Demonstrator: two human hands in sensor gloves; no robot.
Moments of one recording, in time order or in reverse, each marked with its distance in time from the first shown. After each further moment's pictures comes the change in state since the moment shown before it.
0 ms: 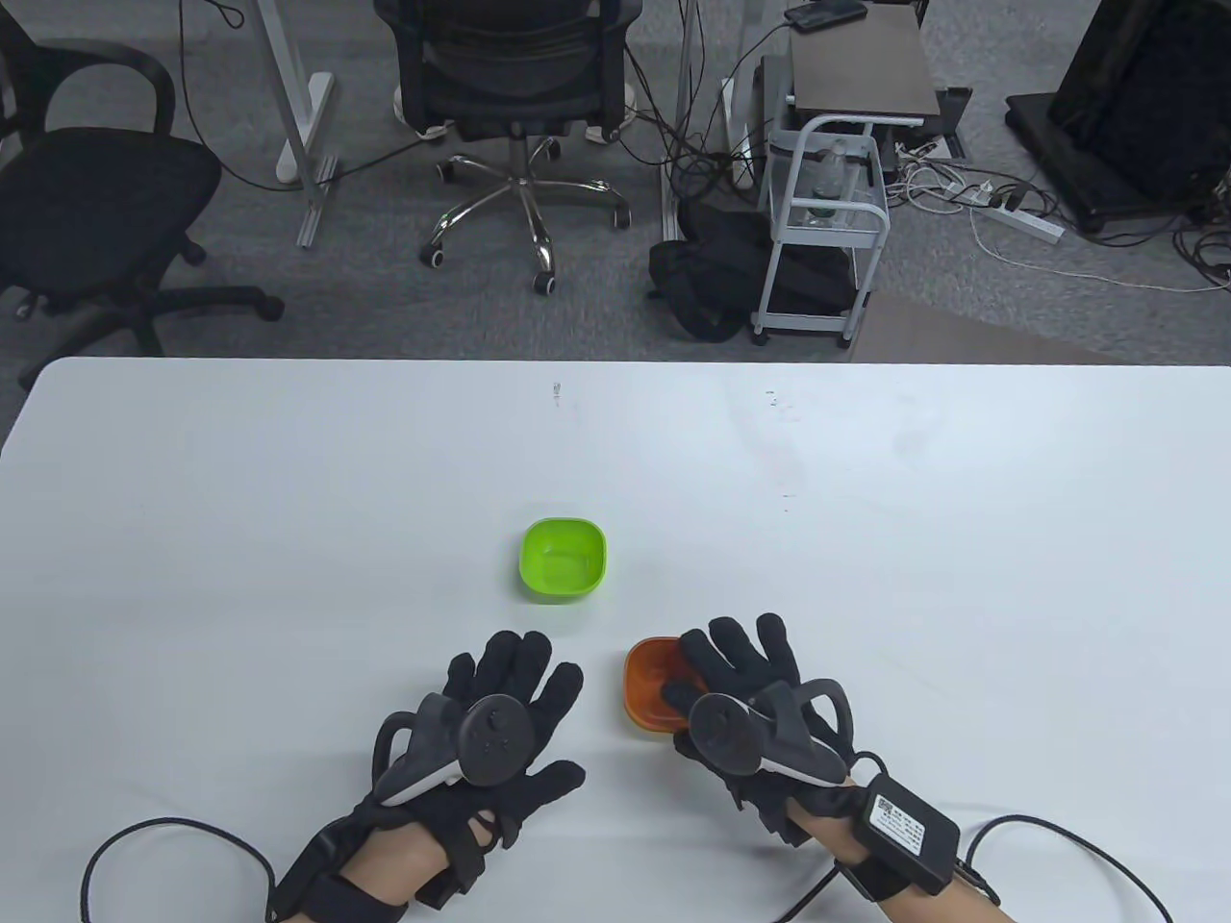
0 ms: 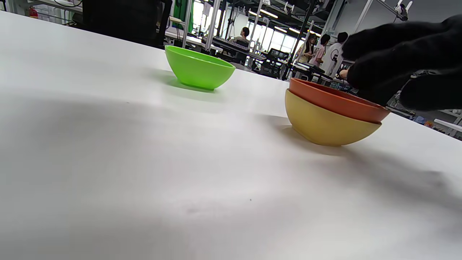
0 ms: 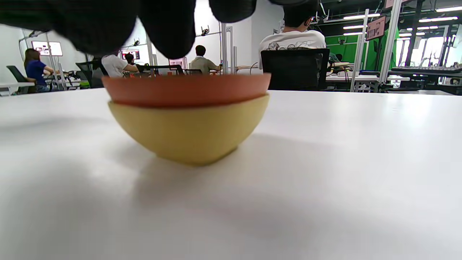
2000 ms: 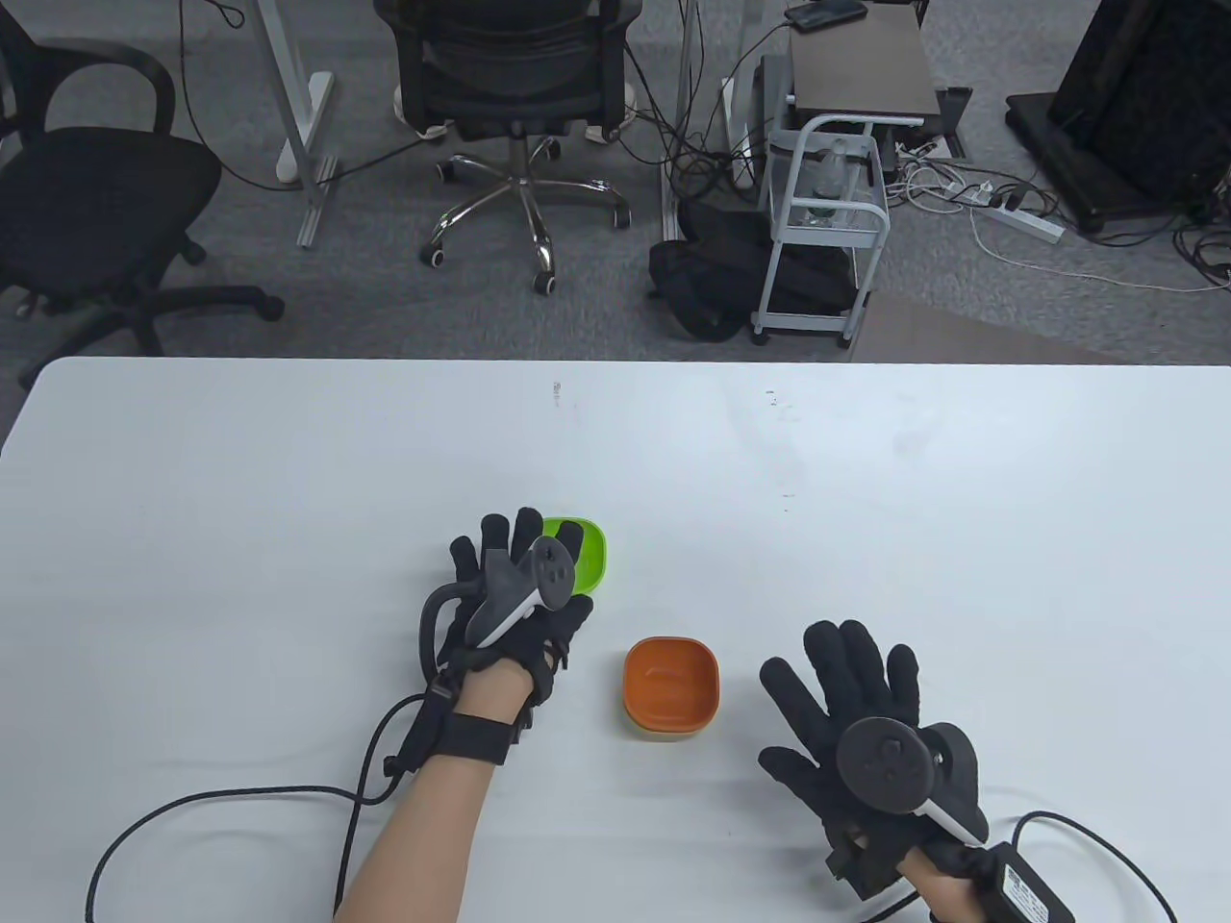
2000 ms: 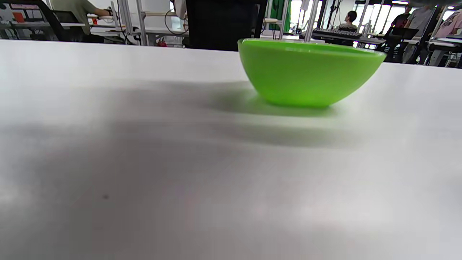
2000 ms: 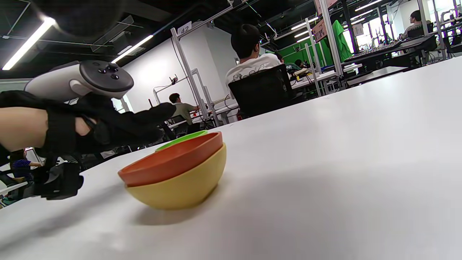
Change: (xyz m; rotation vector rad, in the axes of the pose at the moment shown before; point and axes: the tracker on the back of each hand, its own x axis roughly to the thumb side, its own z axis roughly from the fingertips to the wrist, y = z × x) left_hand -0.034 0.017 -0.140 -0.013 0.459 -0.099; right_hand -0.065 -0.021 0.071 -0.132 0.127 -0.278
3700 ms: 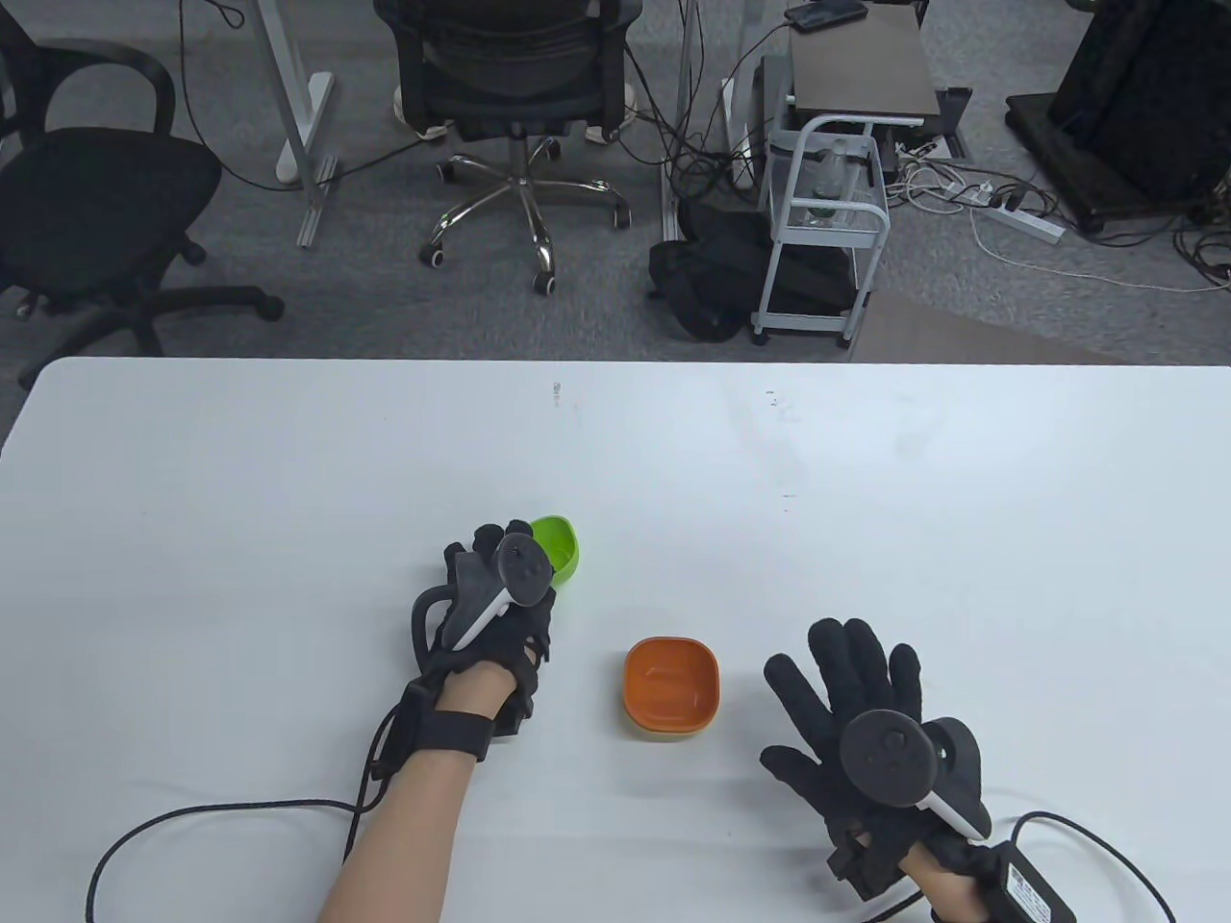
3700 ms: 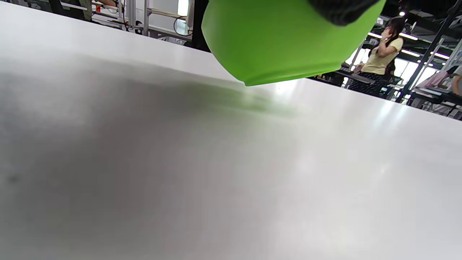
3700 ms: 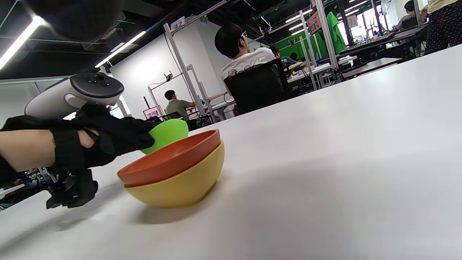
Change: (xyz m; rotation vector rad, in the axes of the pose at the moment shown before) left_hand -0.015 0.000 -0.006 0.082 -0.048 0.179; right_hand -0.001 -0.004 -0.002 0.029 0.026 -0.025
